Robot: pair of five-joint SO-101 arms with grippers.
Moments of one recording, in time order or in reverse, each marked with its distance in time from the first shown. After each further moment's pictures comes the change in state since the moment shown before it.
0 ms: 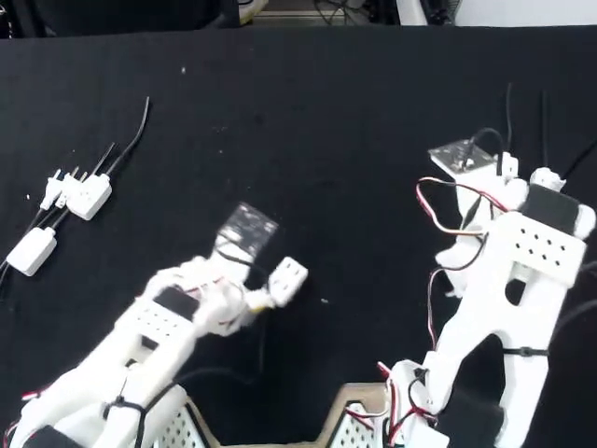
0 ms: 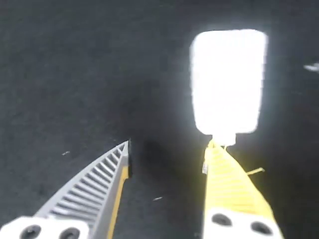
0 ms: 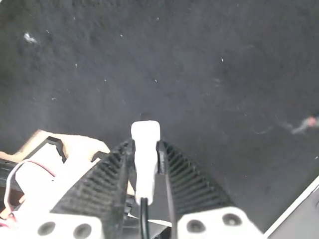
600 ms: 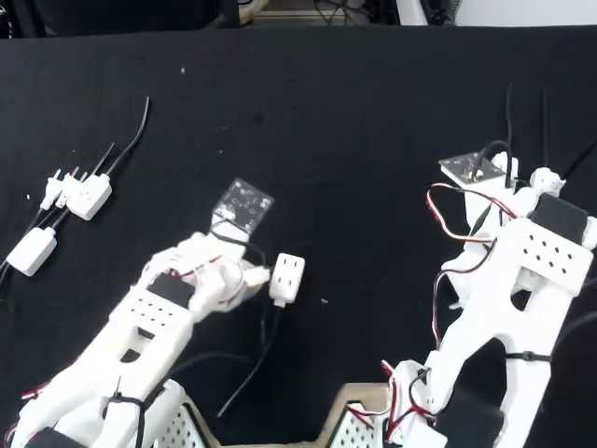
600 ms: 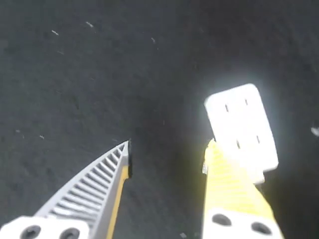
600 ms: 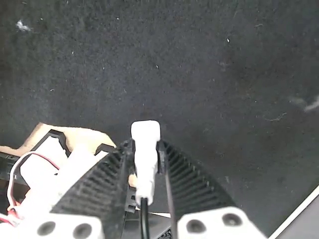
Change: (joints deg) left arm -4.1 0.0 -5.9 -2.5 0.0; right arm 3.2 -0.5 3.2 0.0 0.4
